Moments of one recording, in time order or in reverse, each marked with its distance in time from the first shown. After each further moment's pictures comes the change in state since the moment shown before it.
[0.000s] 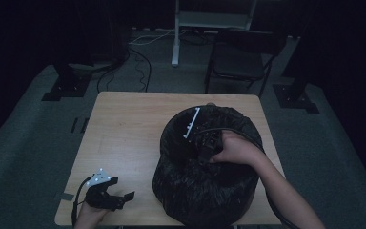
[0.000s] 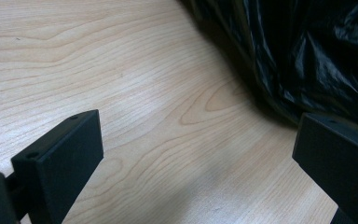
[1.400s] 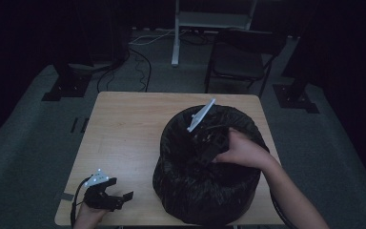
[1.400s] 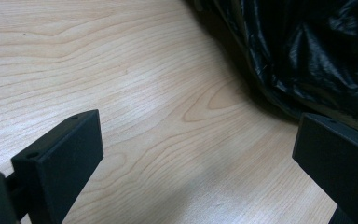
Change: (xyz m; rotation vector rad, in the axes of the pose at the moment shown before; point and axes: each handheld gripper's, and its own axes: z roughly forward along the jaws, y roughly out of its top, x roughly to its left) left arm 0.001 -0.002 -0.003 -0.004 0.006 -0.019; right arm 0.025 -0.007 -0.047 -0.258 0.094 -0.069
